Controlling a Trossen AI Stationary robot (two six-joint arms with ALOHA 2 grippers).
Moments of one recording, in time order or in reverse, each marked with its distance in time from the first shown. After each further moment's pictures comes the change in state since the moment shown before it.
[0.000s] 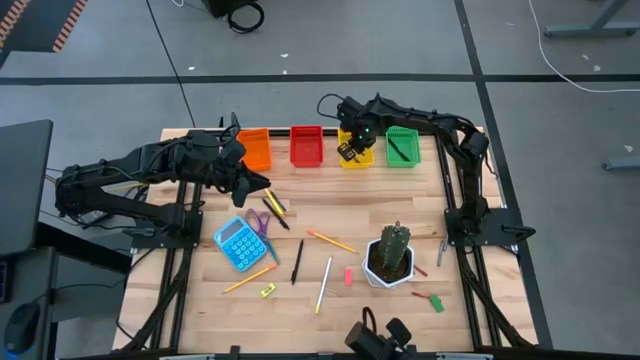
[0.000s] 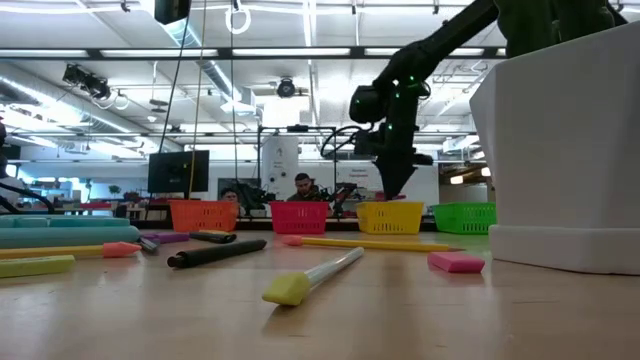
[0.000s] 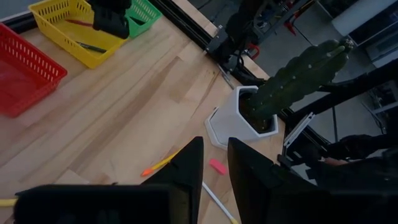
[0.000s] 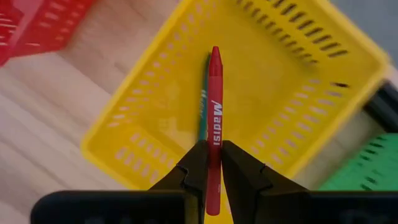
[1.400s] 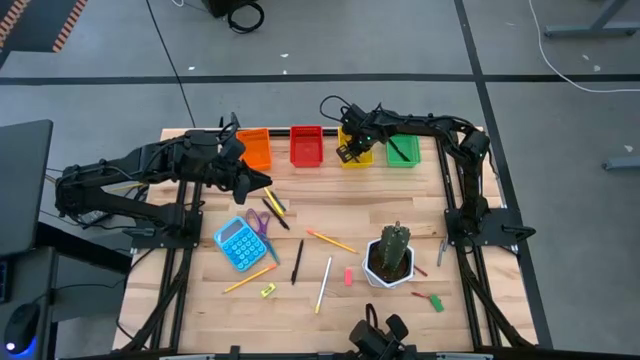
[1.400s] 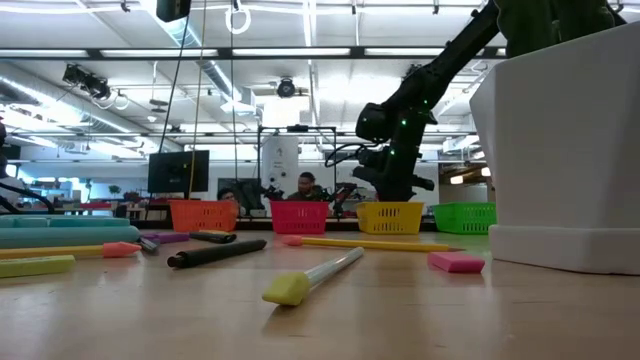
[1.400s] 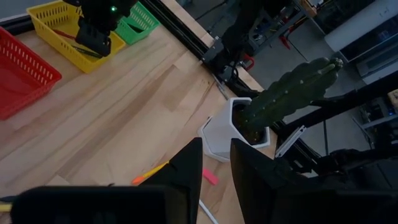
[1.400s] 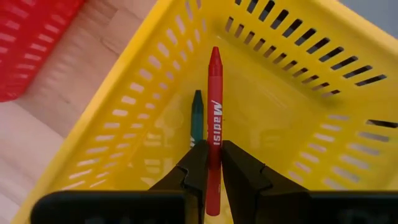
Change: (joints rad) left arm 0.000 0.000 0.000 0.038 -0.008 -0.056; right arm -0.023 0.000 -0.206 0.345 0.023 0.041
